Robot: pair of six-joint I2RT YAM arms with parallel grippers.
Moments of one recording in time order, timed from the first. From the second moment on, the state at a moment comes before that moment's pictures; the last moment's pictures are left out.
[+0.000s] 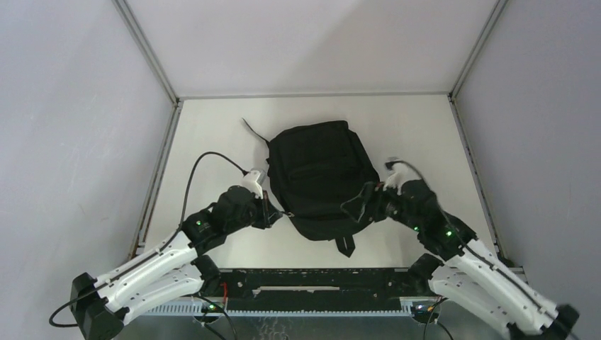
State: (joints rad) left arm -0.82 0.77 0.56 -0.38 -0.04 -0.62; right arm 0.59 0.61 0.64 -0.48 -0.18 0.63
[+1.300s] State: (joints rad) left arm -0.43 0.94 0.57 -0.28 0.21 -0.64; right arm 1.49 1.11 0.59 -0.13 0.71 0.00
